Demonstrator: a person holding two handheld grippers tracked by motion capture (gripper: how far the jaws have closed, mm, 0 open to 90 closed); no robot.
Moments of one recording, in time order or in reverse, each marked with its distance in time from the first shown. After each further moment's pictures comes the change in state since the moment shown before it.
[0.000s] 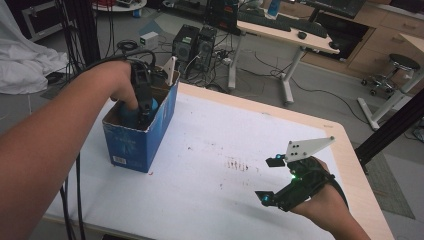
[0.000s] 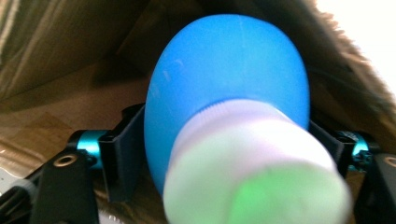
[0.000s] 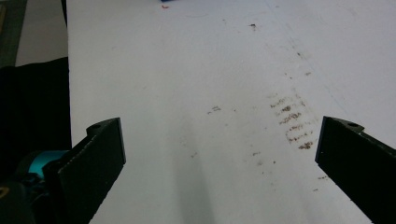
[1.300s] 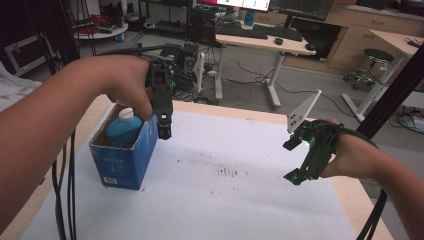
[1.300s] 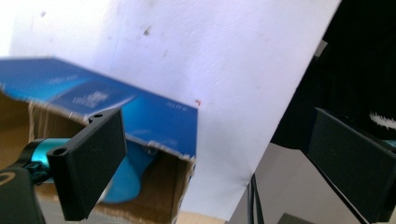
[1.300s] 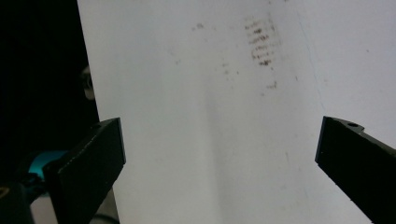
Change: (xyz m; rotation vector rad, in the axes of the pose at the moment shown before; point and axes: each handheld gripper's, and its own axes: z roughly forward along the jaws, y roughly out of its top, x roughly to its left) left arm -0.129 0.037 -0.096 -0.056 0.023 0.388; right arm -0.038 0.045 -0.079 0.401 0.050 -0.087
